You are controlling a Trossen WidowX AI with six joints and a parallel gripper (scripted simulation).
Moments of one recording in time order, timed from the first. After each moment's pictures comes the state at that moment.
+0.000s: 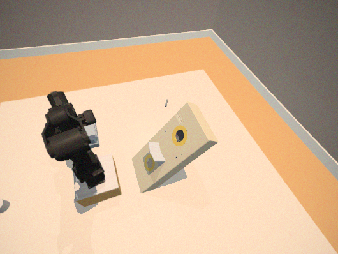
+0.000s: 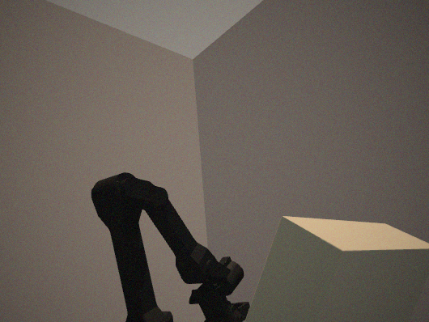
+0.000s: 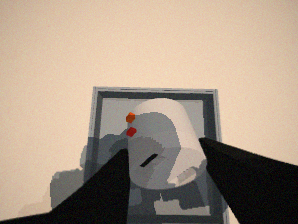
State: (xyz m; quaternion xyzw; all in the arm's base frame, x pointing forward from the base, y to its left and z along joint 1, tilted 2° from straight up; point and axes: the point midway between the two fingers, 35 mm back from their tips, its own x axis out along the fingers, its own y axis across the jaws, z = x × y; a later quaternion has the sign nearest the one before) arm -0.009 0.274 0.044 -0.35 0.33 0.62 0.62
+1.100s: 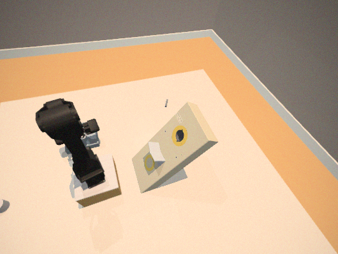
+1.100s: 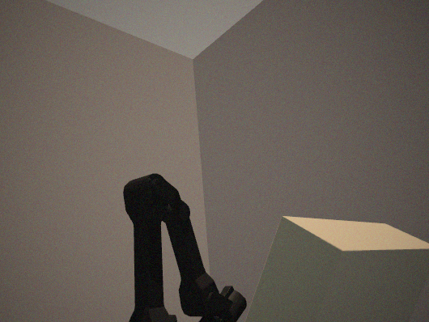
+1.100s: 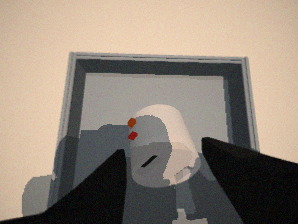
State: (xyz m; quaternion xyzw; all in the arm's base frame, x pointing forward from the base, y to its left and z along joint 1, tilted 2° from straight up) arm -0.007 0.271 -0.021 -0.35 0.33 0.61 0.62
